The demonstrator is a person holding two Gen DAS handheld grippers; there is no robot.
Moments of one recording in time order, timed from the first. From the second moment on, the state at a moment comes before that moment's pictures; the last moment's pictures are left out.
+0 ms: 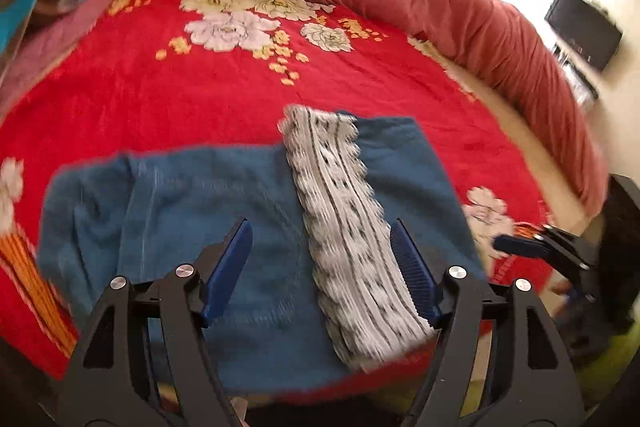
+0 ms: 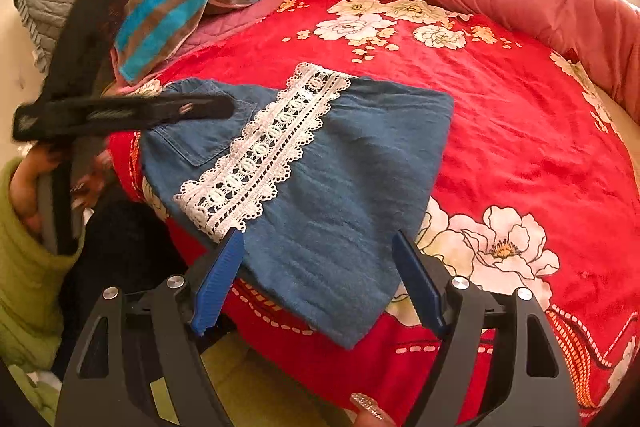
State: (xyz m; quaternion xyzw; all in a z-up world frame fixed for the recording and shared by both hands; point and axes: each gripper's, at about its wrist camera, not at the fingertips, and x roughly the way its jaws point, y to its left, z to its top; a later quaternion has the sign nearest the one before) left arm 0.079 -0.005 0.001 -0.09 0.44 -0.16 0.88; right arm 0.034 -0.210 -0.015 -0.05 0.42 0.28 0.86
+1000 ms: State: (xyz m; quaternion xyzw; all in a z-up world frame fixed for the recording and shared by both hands) left arm 0.029 -0.045 -0.047 -0.08 0.50 -0.17 0.84; right arm 0.045 -0.197 -0.046 -0.08 0.46 0.27 0.84
